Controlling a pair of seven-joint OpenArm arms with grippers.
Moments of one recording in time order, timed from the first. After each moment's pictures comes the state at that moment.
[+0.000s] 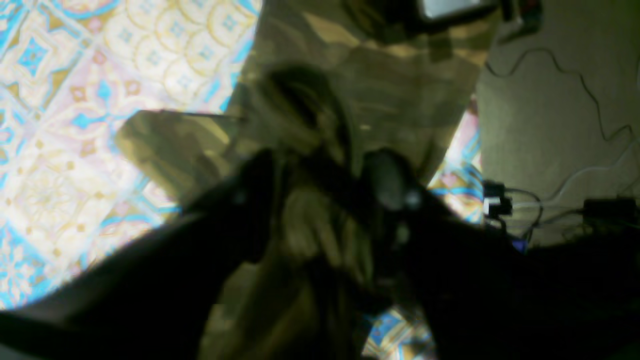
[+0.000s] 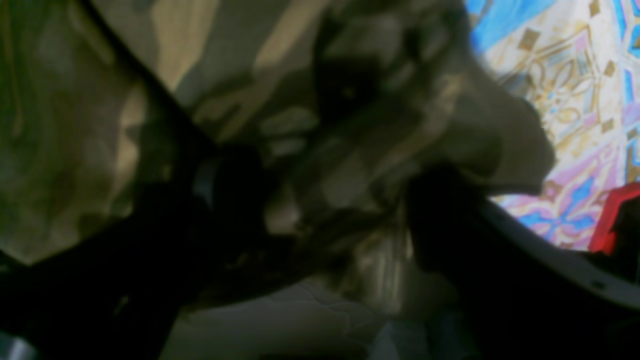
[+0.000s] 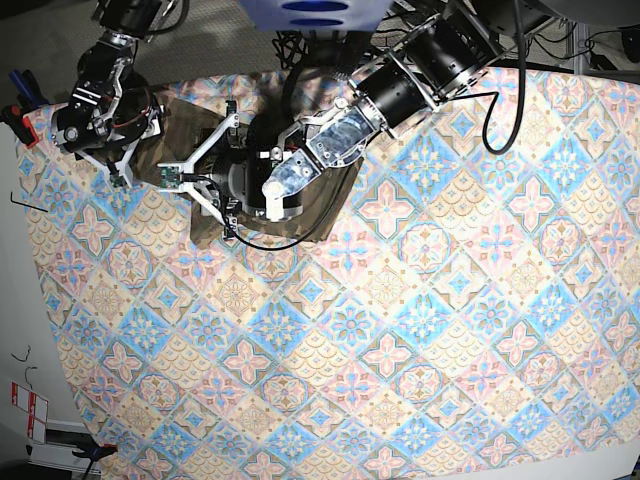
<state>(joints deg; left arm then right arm) -15.0 7.9 49.9 83.2 -10.4 -42.4 60.3 -12.1 3.9 30.7 93.7 -4.8 42.3 -71.3</state>
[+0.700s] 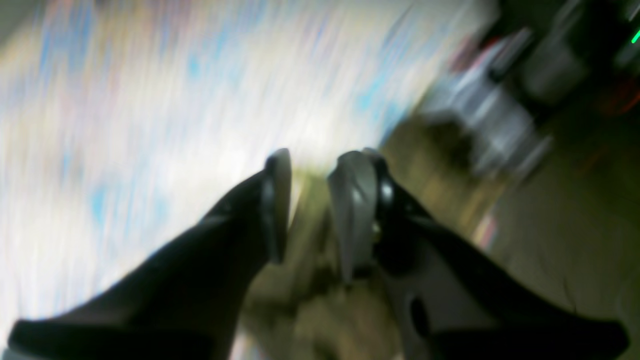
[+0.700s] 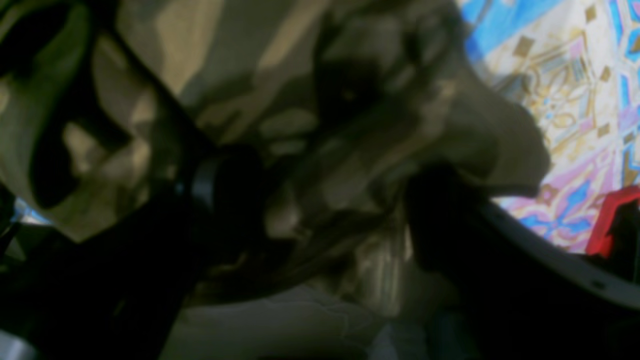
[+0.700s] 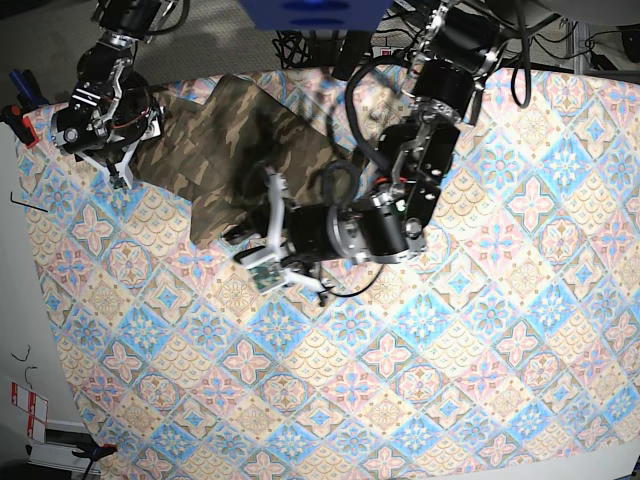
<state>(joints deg) -8.7 -0.6 22.0 100.4 -25.2 -42.2 60.7 -12.0 3.9 30.7 93.6 -4.8 42.3 -71.2</state>
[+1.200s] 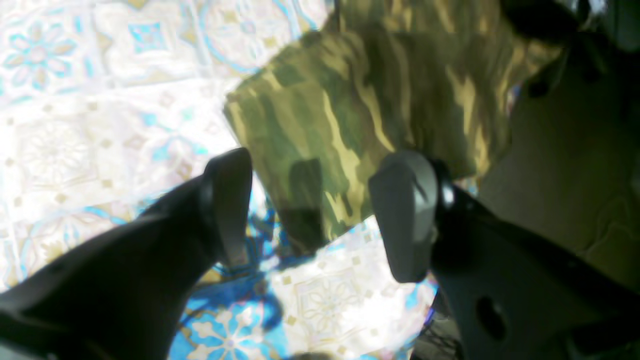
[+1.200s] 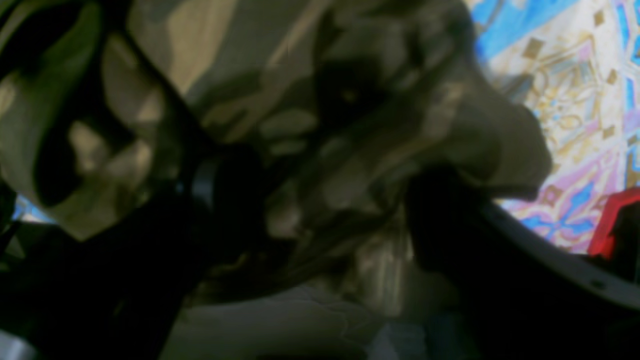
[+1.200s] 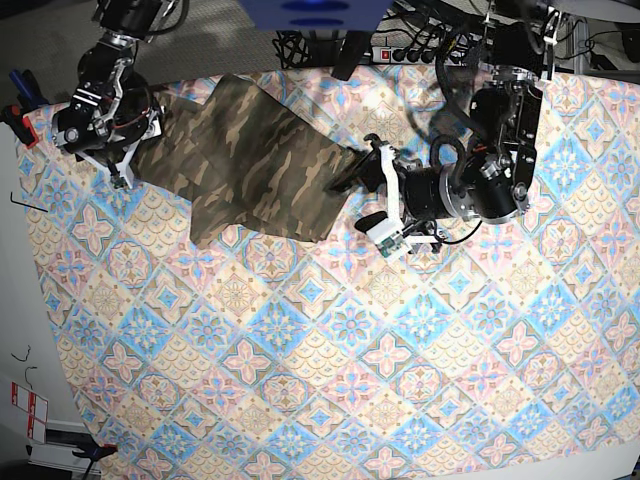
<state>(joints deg) 2.5 -13.3 8.1 104.5 -40.2 -42.2 65.8 -12.0 4.0 30.5 93.6 -4.8 42.3 -71.2</state>
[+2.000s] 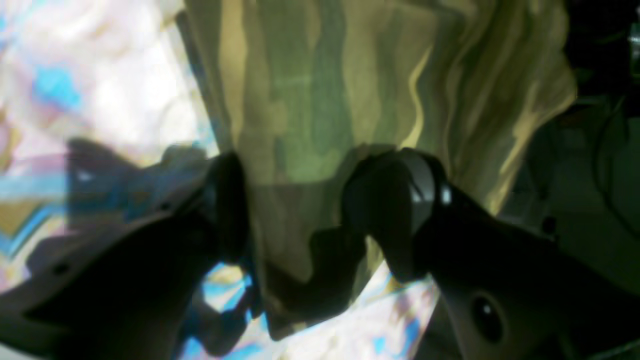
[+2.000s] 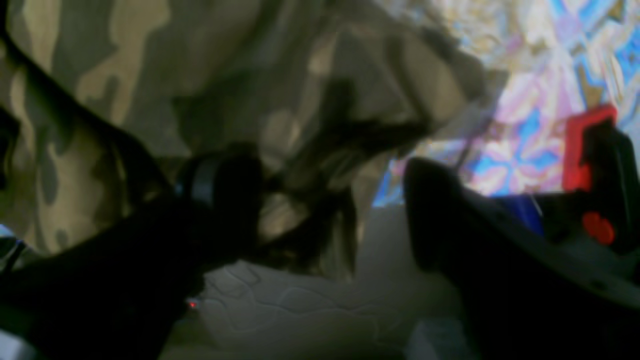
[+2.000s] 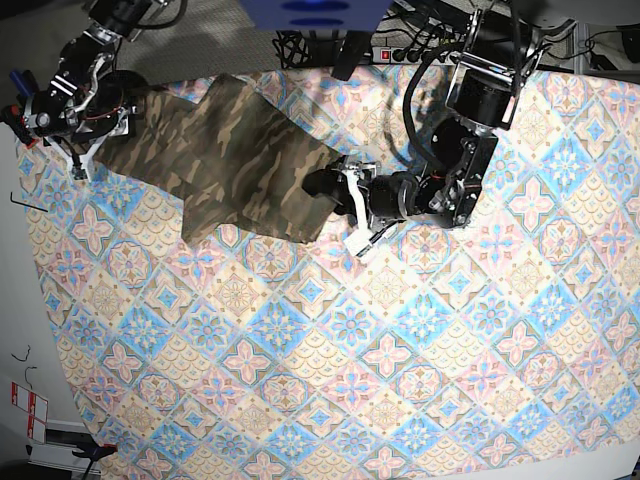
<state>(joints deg) -9.0 -8.3 16.7 62.4 -42.6 -41.7 53.2 -11.9 4.0 41.8 94.2 -5.0 42.3 -68.4</state>
